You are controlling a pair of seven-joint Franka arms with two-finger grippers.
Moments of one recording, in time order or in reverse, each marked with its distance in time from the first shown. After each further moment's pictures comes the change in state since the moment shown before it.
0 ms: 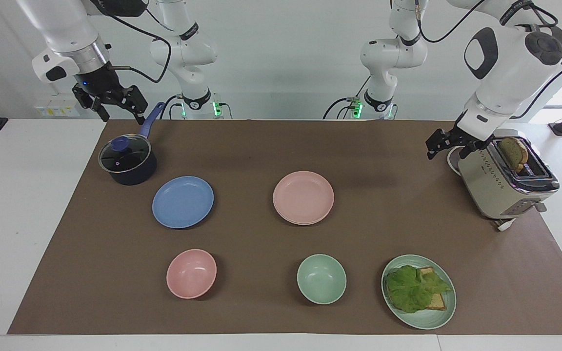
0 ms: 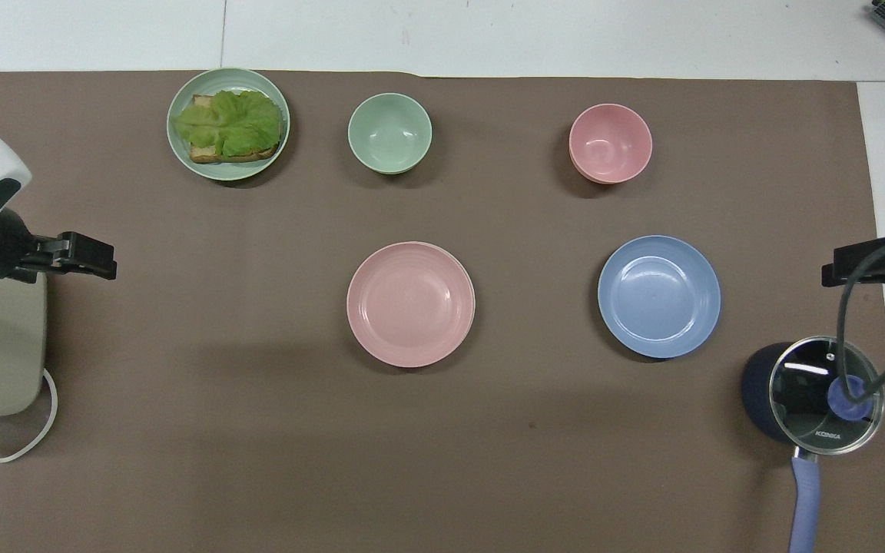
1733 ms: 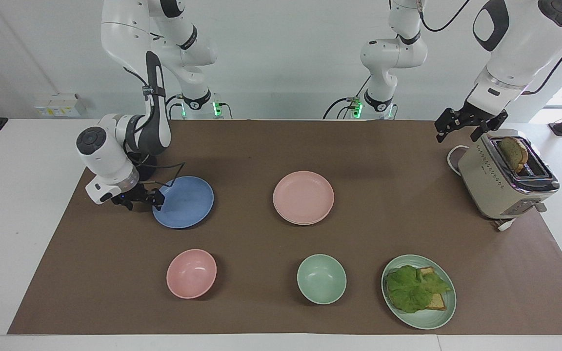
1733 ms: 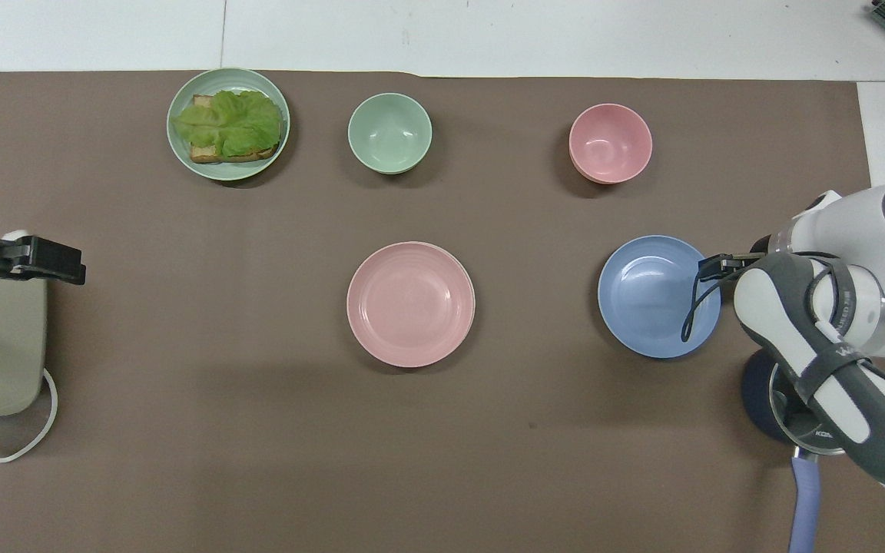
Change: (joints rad) left arm 0.000 -0.042 0.000 0.042 0.015 -0.061 0.000; right arm -0.065 0.363 -0.002 -0.405 0.023 0.749 -0.221
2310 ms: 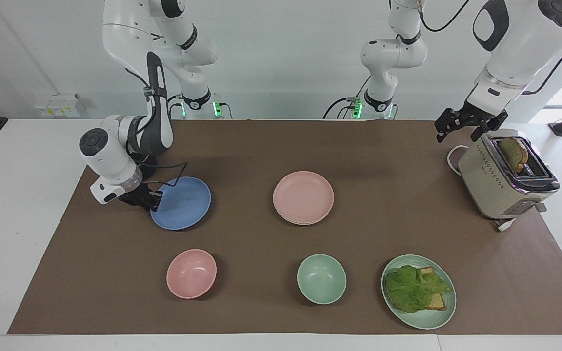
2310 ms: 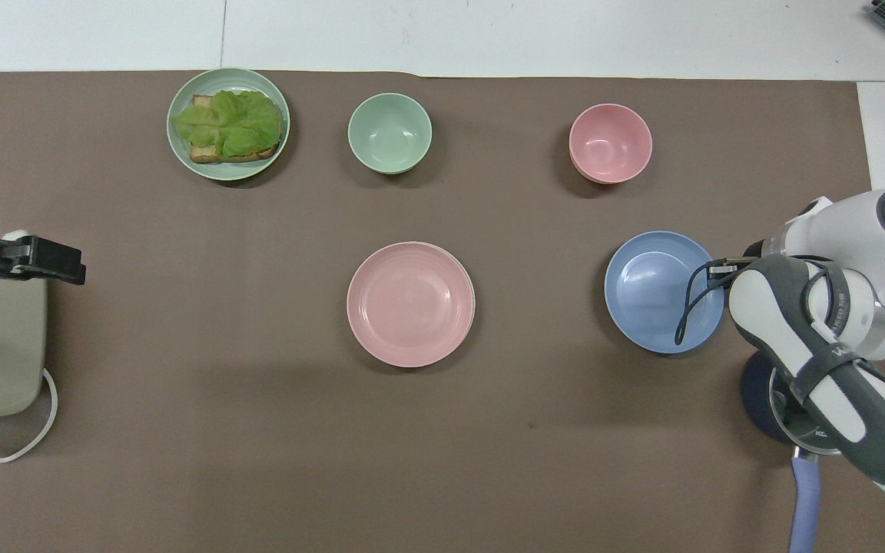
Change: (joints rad) left arm 0.000 0.000 0.000 0.000 0.000 0.000 0.000; right arm 0.005 -0.001 0.003 -0.014 0.033 -0.006 -0.005
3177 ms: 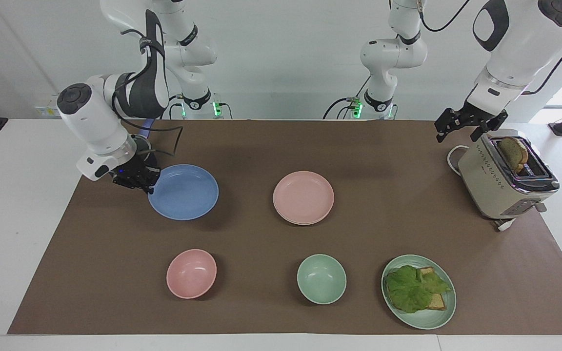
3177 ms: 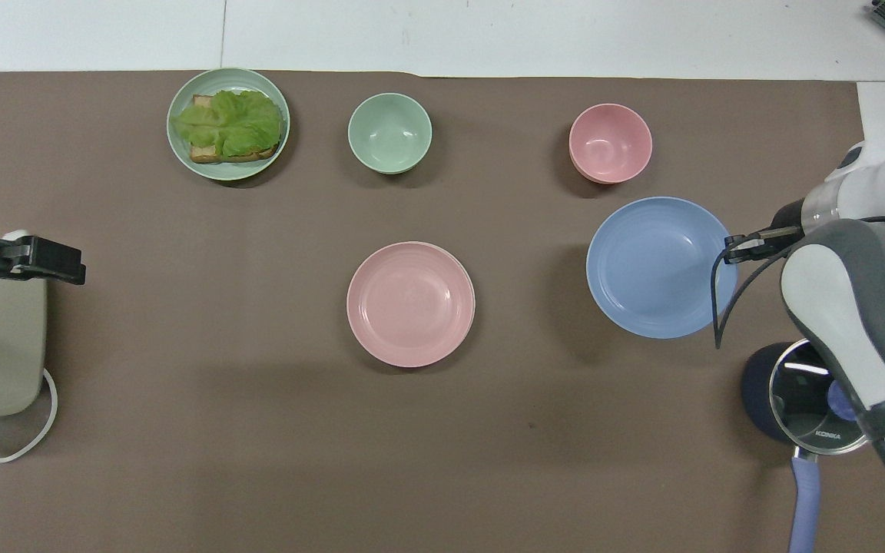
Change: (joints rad) left arm 0.000 0.000 0.000 0.000 0.000 0.000 0.000; right arm 0.003 -0.165 0.084 0.175 0.047 -0.306 -0.075
